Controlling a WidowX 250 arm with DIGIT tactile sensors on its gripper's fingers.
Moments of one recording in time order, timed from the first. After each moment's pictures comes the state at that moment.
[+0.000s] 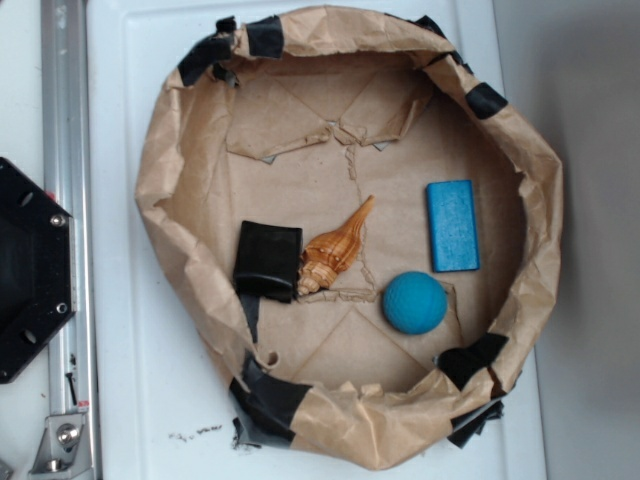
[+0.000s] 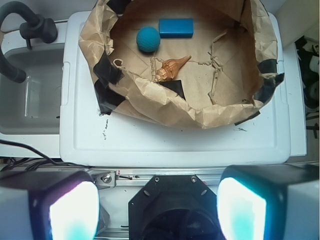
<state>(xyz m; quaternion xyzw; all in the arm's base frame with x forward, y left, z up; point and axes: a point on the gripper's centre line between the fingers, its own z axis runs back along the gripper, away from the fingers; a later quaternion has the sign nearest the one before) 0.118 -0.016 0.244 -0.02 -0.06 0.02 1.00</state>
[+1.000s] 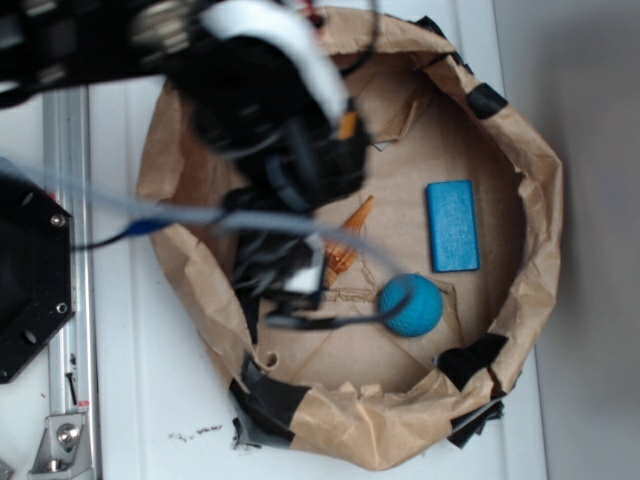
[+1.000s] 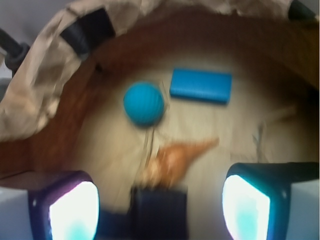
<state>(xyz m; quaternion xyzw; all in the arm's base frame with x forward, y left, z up) 0.256 0.032 0.117 -0.11 -0.18 -0.08 0.97</state>
